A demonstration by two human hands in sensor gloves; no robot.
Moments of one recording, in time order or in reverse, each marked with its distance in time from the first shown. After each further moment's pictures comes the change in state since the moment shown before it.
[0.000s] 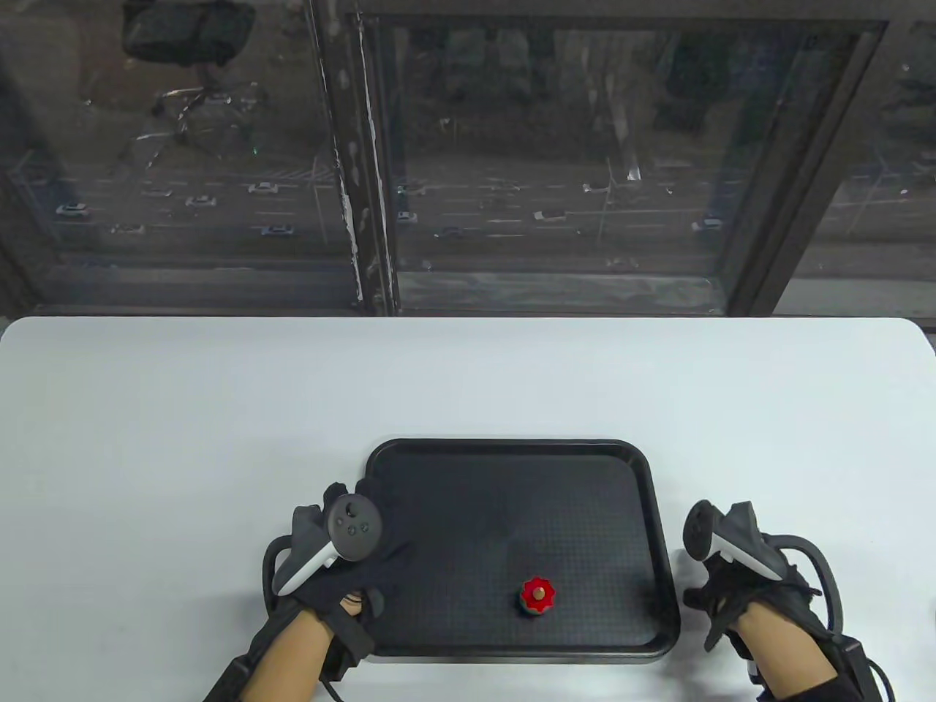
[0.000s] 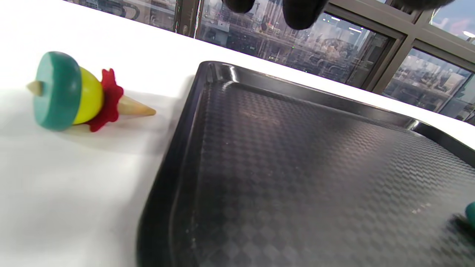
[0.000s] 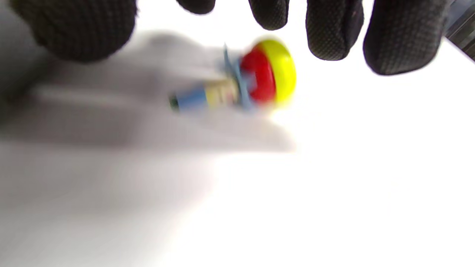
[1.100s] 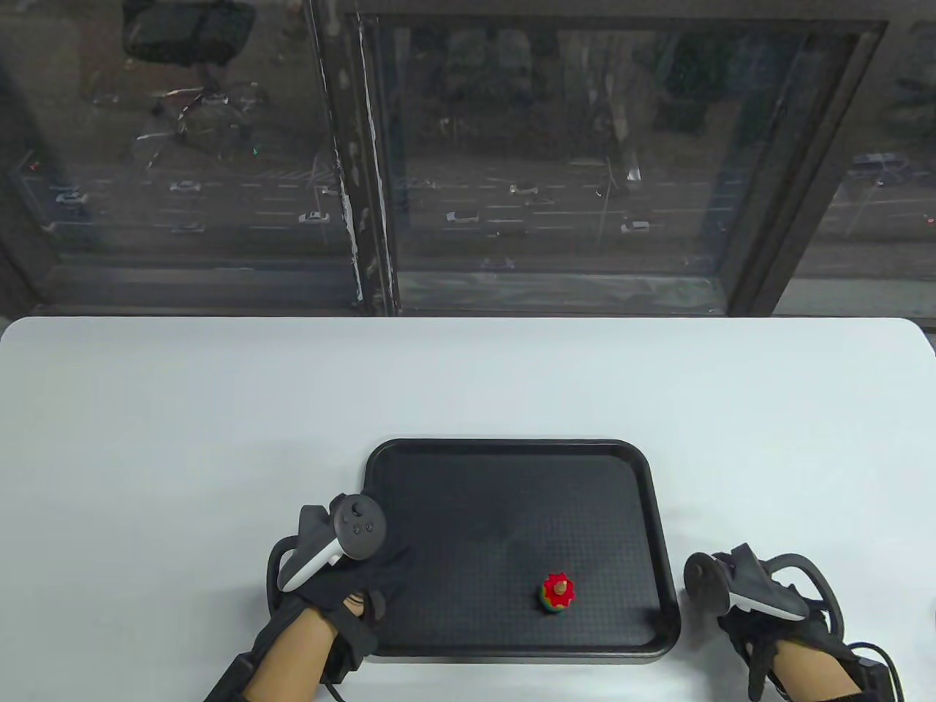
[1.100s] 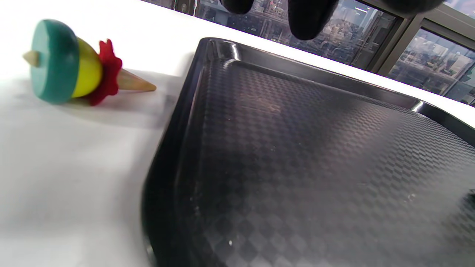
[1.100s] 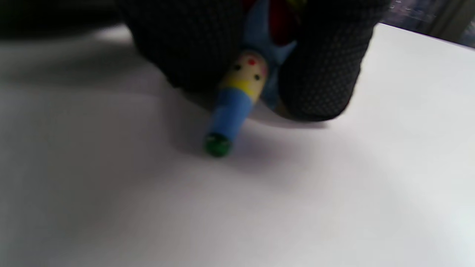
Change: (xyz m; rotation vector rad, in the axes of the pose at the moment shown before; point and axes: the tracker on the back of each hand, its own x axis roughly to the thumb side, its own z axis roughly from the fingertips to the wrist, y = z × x) left_hand -0.001 -0.008 -0.005 -0.065 -0.001 0.006; right_hand -0.008 0.020 0.006 -0.387 -0.378 -0.070
